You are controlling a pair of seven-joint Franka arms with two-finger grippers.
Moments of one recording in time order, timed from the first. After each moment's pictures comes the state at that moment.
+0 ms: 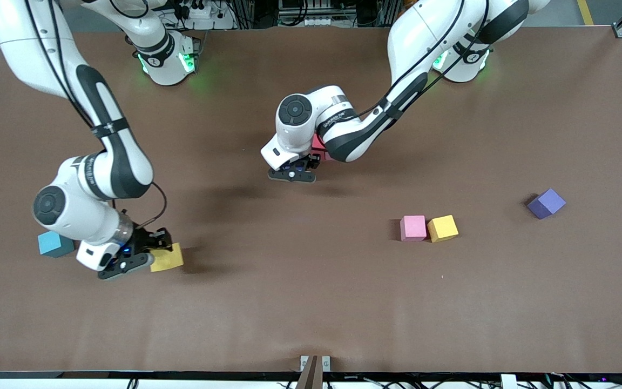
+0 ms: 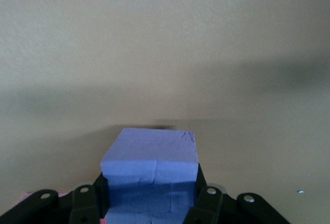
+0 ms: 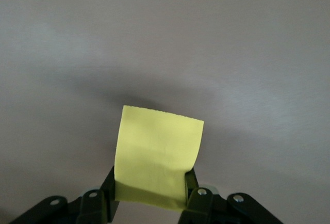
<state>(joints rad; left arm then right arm) -0.52 0.82 -0.53 -1.47 0.32 2.21 -1.01 0.07 0.55 0.10 -1.68 0.13 2.29 -0.25</state>
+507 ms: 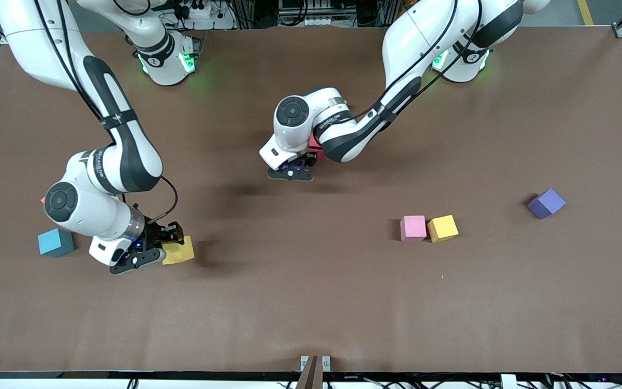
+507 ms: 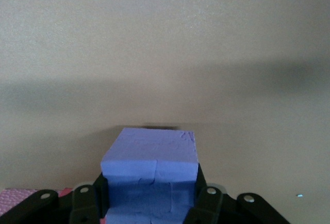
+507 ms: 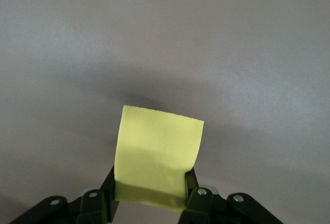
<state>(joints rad) -0.54 0.84 -0.53 -1.47 0.32 2.23 -1.04 0.07 0.54 0.09 -1.69 0.18 2.25 -0.23</state>
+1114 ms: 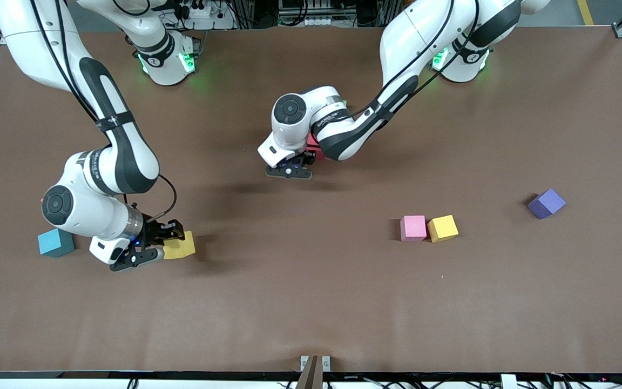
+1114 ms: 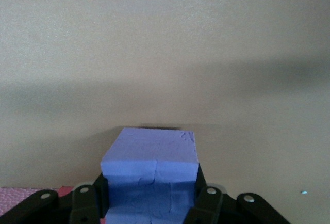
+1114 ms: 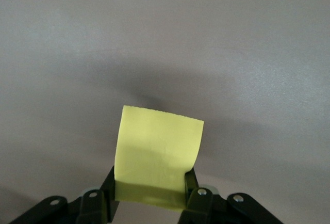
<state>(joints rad) -0.55 0.85 -0.52 -1.48 0.33 2.23 -1.03 0.07 0.54 0.09 -1.70 0.20 2.23 -0.23</state>
